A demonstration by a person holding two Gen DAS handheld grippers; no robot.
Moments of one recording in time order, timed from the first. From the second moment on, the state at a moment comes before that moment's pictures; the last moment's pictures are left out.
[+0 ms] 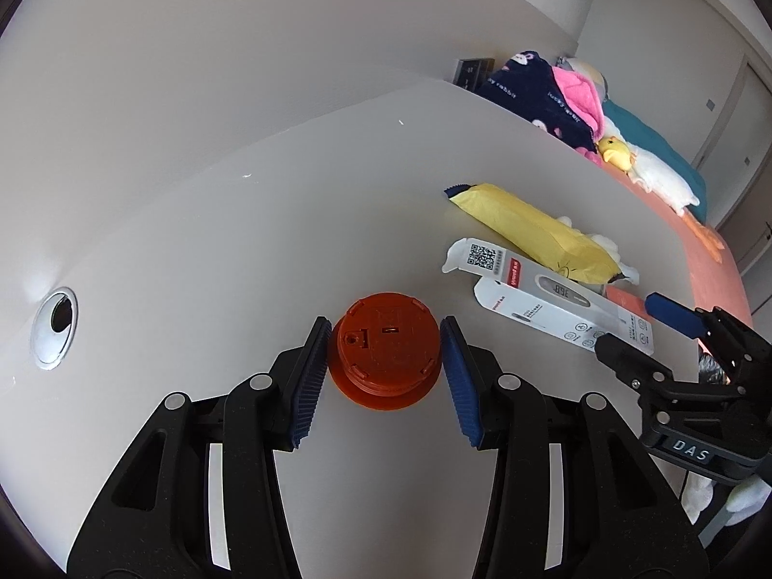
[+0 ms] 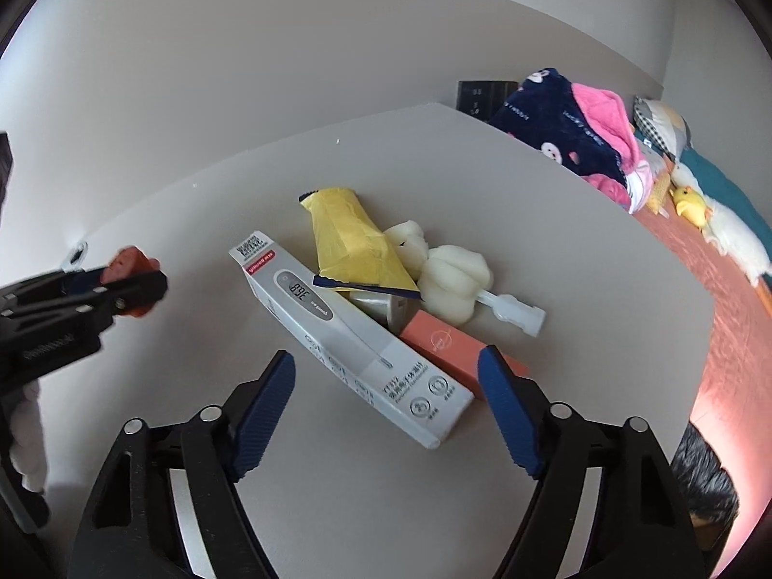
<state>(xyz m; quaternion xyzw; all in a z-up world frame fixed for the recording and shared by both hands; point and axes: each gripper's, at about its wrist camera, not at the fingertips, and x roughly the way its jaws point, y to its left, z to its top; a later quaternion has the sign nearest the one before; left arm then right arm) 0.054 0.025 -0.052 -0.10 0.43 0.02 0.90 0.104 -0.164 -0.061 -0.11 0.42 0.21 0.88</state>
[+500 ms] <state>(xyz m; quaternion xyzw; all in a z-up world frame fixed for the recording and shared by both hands) 0.053 0.027 -0.053 -0.10 0.44 0.02 0.89 0.102 -0.133 -0.075 -0.14 0.45 0.28 0.83</state>
